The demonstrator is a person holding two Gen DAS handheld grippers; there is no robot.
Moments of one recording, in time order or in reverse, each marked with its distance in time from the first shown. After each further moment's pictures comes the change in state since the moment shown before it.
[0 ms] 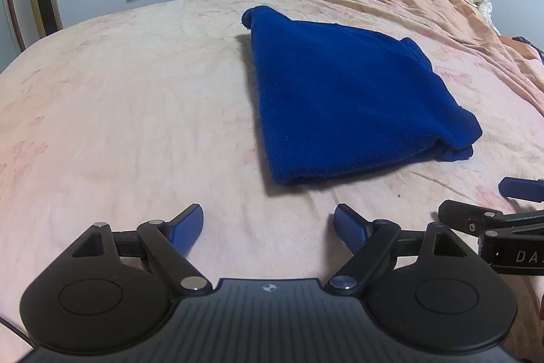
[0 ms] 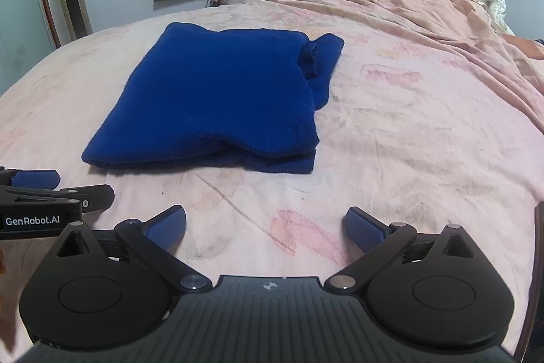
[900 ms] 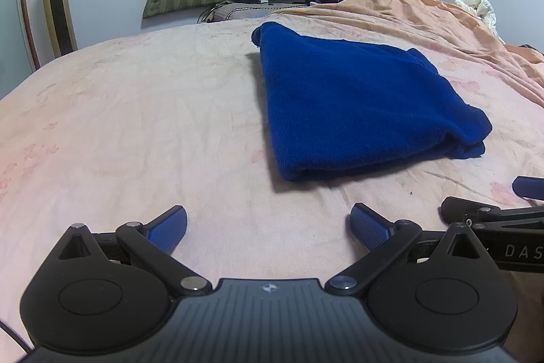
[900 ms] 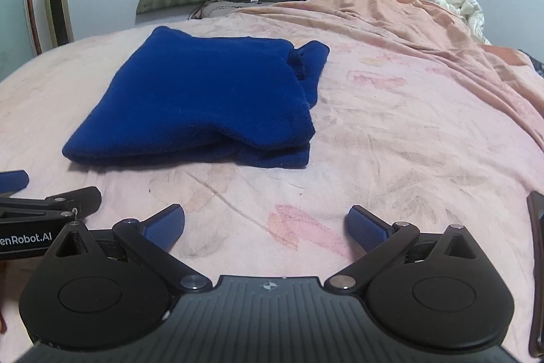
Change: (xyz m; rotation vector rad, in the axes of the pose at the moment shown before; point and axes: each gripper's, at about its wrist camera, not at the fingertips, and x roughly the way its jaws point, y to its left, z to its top) left arm 0.002 -0.002 -0.022 0.007 -0.120 0.052; right arm 0.008 0.012 -0.017 0.004 -0.081 -0.086
